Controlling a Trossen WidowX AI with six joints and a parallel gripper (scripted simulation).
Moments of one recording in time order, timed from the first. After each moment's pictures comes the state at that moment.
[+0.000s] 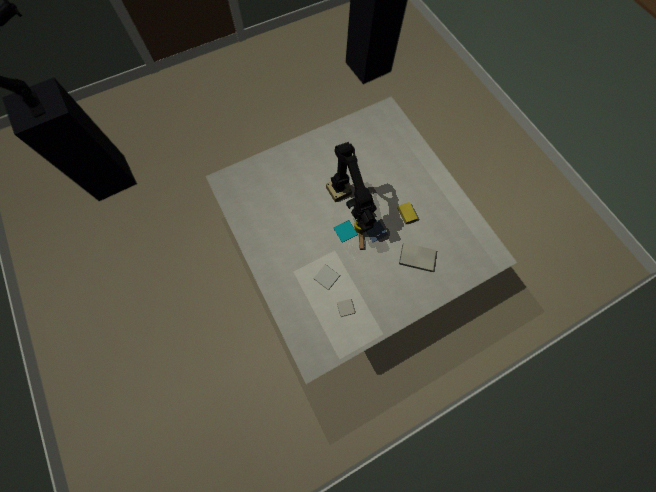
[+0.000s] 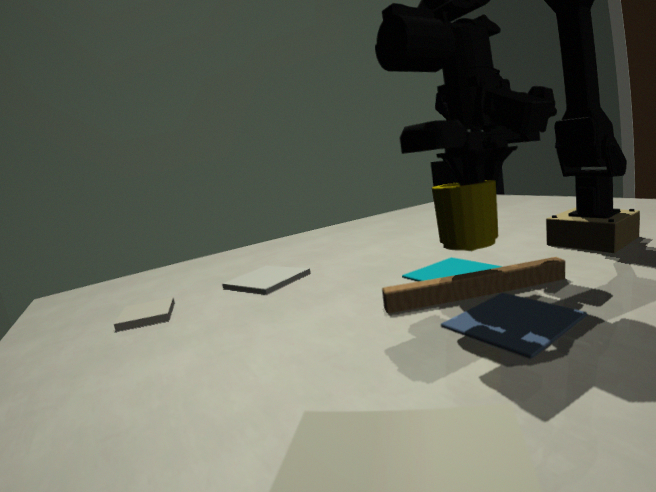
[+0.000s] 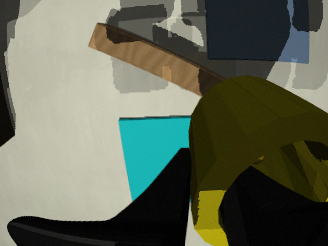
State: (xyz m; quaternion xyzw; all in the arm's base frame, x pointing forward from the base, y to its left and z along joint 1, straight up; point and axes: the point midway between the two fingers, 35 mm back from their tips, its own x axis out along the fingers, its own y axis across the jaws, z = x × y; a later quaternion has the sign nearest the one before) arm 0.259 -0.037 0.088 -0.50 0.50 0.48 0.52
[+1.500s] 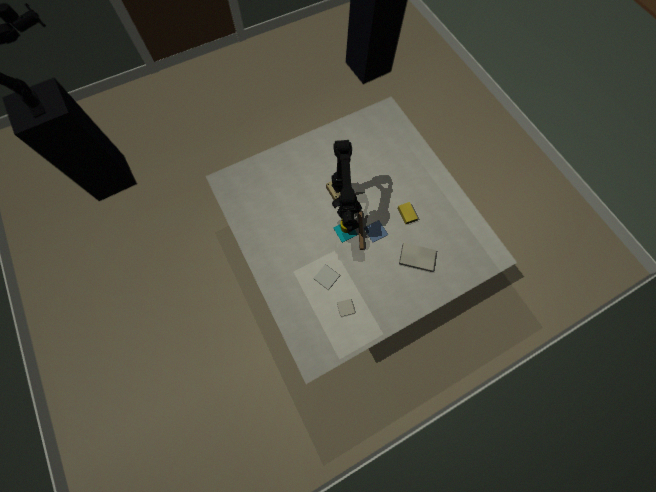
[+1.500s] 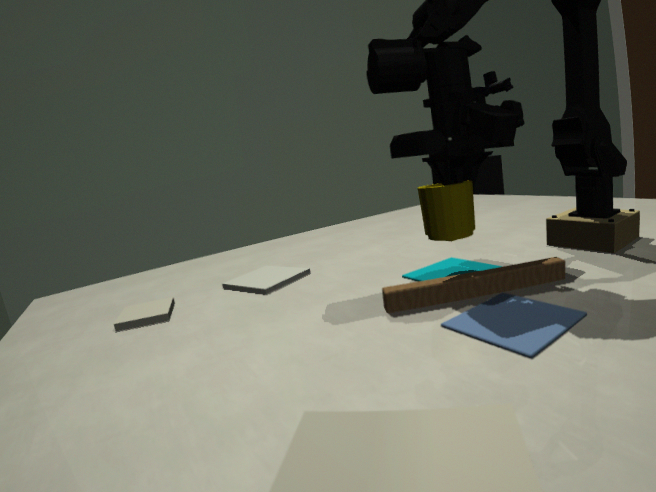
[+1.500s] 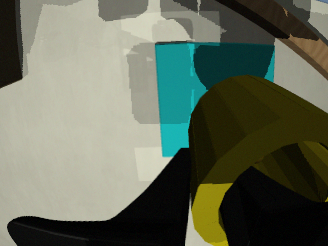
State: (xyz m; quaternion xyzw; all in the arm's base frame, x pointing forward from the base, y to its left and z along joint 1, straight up) arm 0.219 -0.100 0.083 -0.50 0.50 0.48 0.52
